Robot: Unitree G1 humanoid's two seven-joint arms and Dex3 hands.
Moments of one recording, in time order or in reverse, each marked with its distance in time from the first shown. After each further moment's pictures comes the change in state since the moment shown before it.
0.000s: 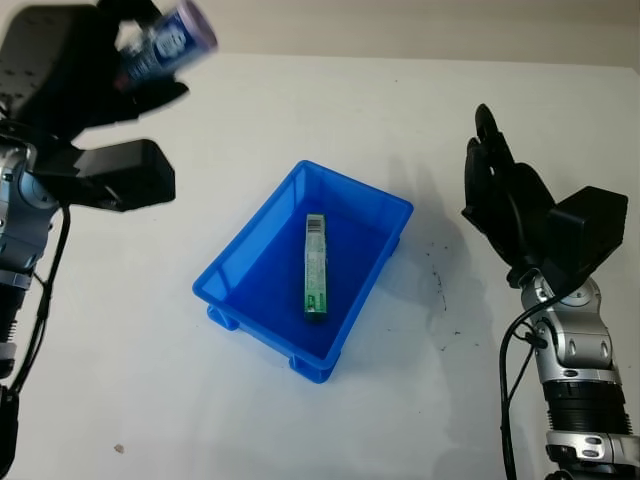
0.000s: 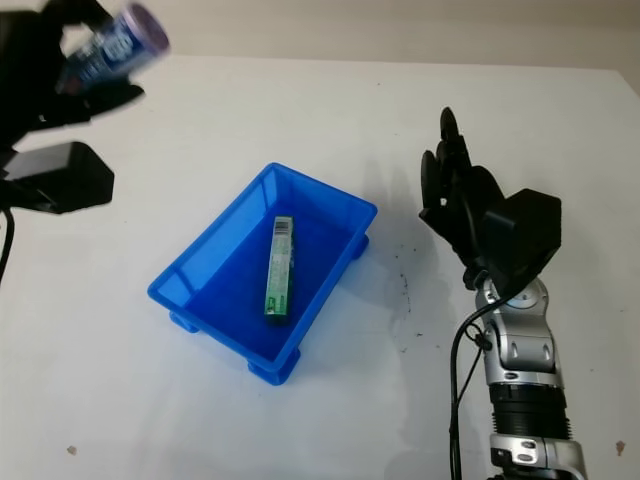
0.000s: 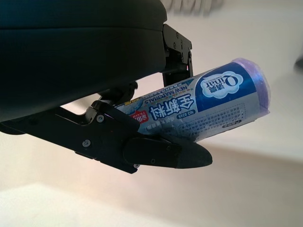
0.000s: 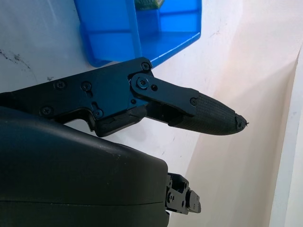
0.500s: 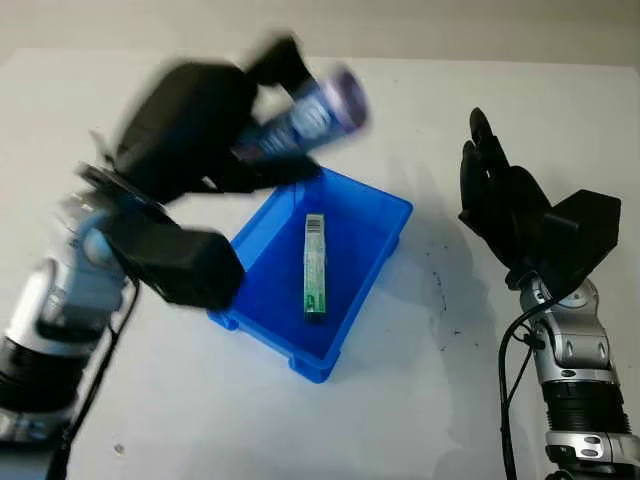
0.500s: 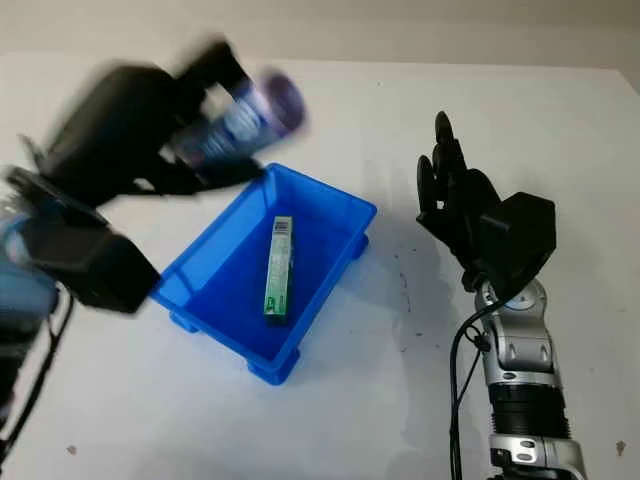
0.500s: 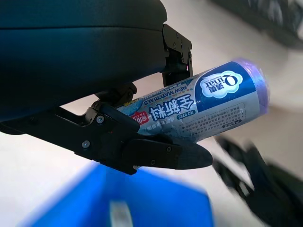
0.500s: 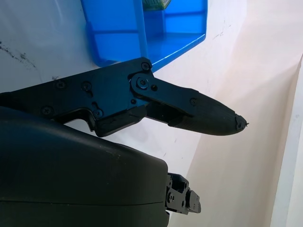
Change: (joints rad) left arm 0.188 -0.206 -0.158 -0.377 -0.256 -0.031 -0.480; right arm -0.001 0.000 0.006 0.024 -0.018 -0.026 0.004
